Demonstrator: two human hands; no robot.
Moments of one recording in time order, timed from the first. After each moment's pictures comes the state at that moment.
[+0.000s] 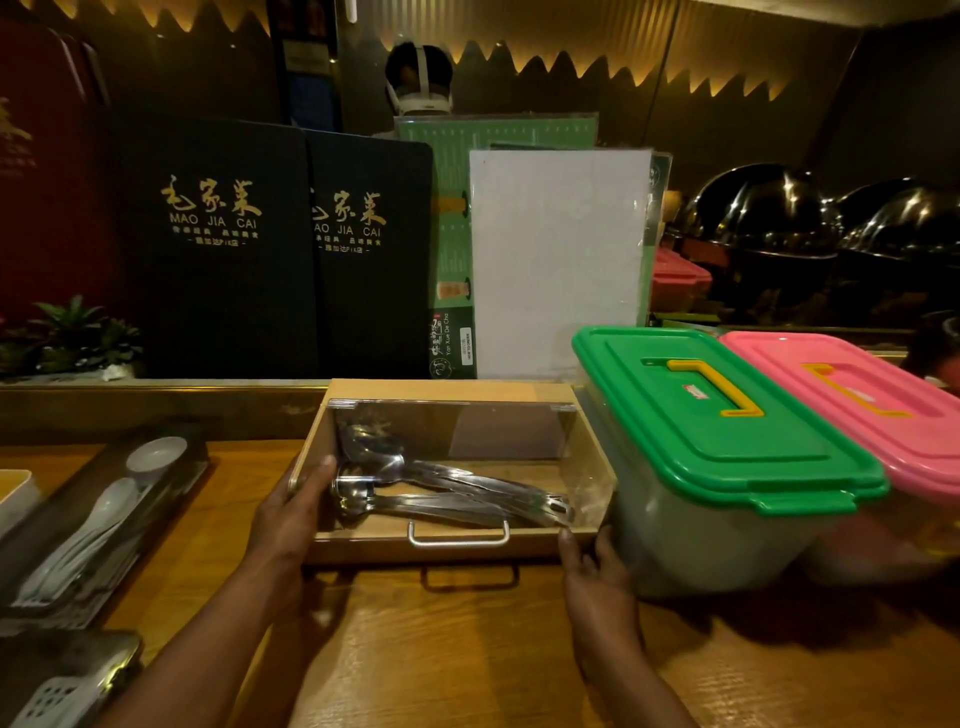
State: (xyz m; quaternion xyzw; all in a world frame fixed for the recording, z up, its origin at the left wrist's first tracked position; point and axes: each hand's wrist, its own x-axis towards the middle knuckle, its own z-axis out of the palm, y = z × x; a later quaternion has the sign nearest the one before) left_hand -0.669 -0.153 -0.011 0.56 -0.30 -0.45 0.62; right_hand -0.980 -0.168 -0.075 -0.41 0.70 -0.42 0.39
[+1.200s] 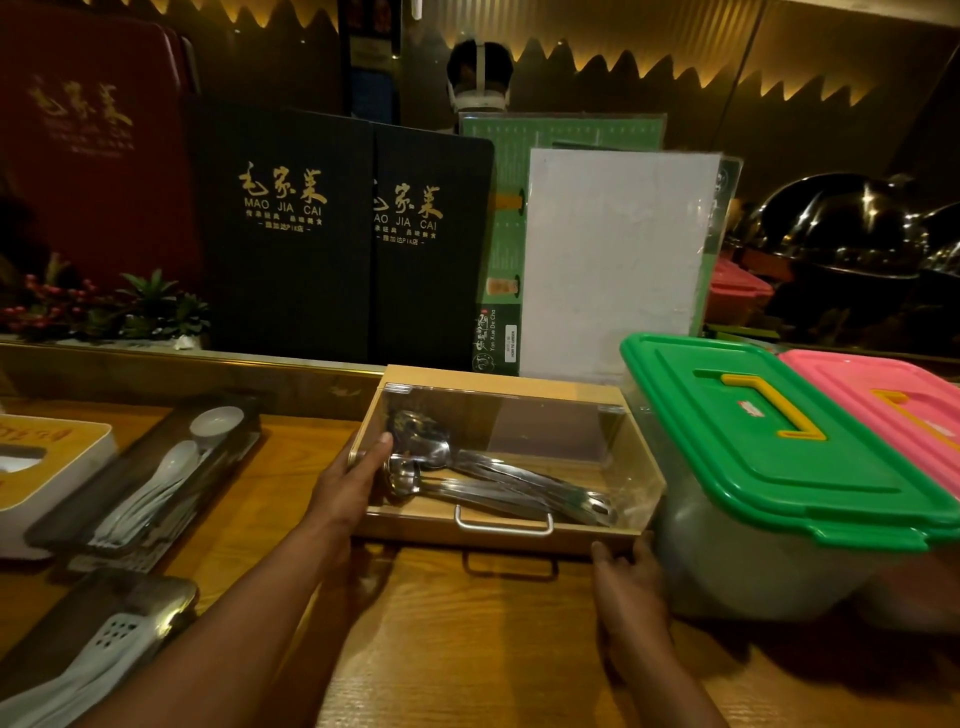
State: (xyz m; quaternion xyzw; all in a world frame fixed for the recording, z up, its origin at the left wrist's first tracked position) left_hand -0.673 -0.159 -0.004 0.57 -0.31 -0.47 0.60; right_hand -0.974 -0.177 -0.049 -0.39 0.76 -0.37 0.37
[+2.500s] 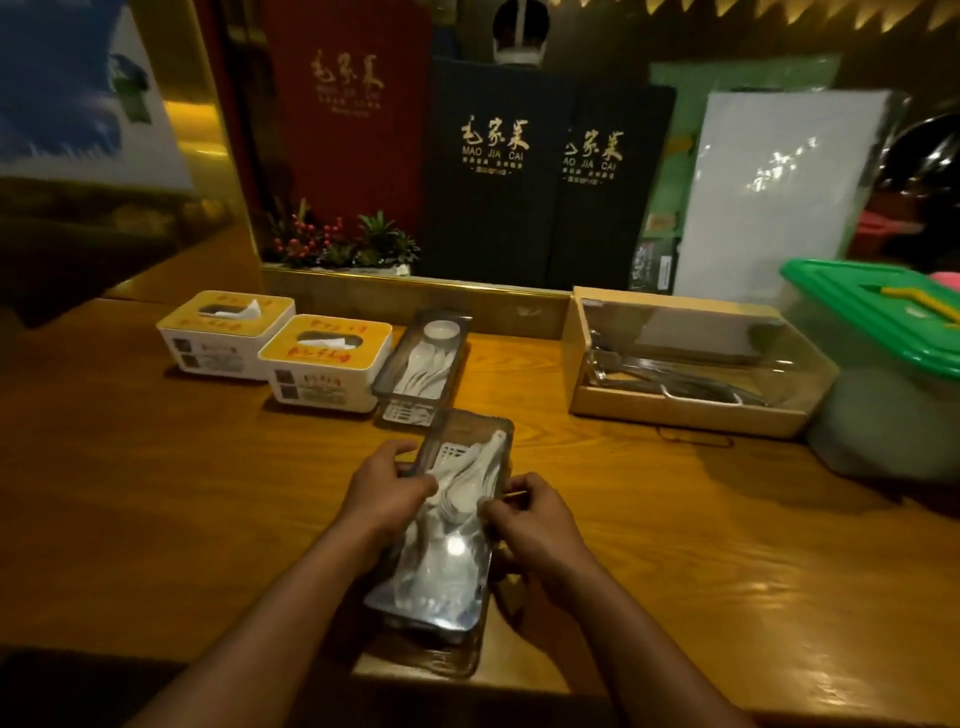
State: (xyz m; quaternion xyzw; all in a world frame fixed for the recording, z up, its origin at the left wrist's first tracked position) left_hand -0.482 0.103 -0.017 0.73 -0.37 -0.36 0.45; right_hand -0.660 0.079 -0.024 -0.54 0.57 -0.29 0.55
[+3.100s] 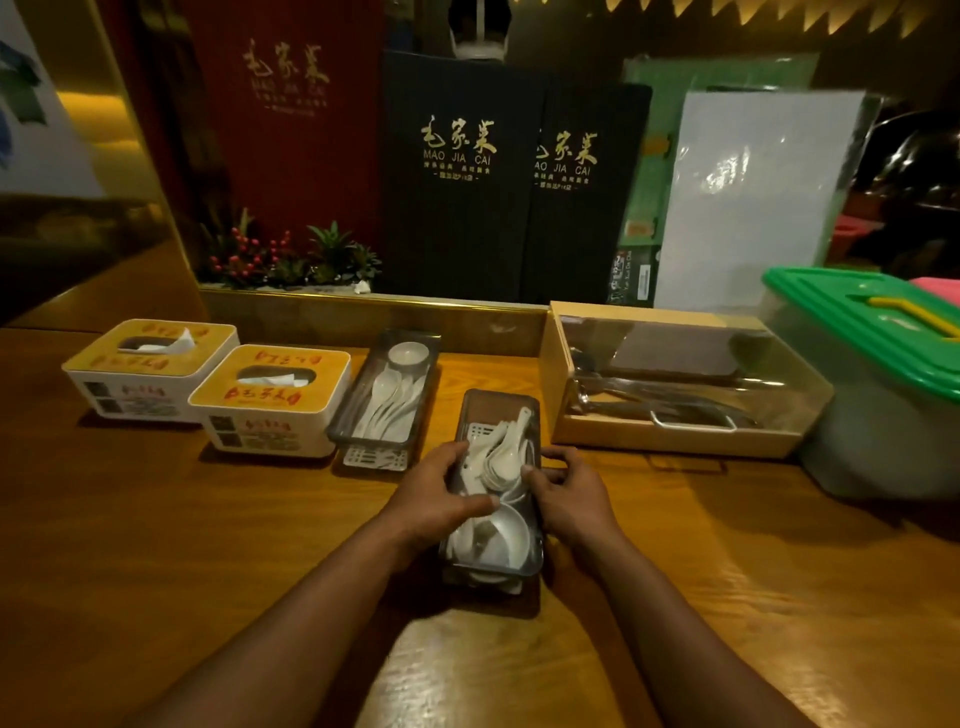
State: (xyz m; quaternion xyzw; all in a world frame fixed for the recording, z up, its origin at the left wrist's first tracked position) left_hand -0.506 0.005 -0.023 0.62 -0.54 -0.42 0.38; right_hand -0.689 -0.033 -0.019 -0.52 0.59 -0.37 0.49
